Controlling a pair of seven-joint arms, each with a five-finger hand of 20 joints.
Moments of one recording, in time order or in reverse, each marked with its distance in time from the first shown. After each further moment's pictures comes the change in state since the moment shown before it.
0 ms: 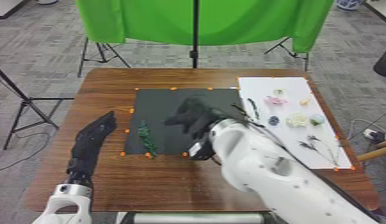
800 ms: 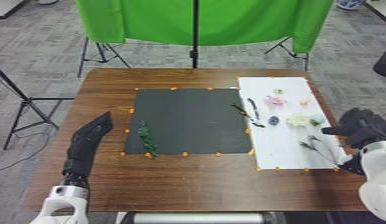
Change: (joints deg) left arm 1.1 -0.2 -1.3 -0.8 0.4 0.2 -0.2; right arm -49.8 21.2 56.6 -4.4 -16.5 -0.4 4.9
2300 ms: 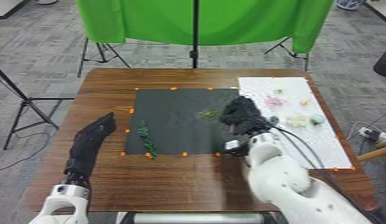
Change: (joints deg) left arm -0.2 -0.1 -0.1 -0.3 0.2 -1.7 -2.0; right arm 38.5 -17.0 -50.6 7.6 8.6 21.0 -4.8
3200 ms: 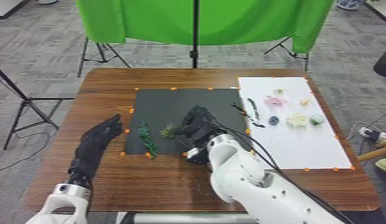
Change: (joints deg) left arm -0.1 0.0 -0.7 -0.1 0.8 -4.2 -3.0; right arm 8.6 -9.2 -11.4 7.2 4.9 -3.3 -0.2
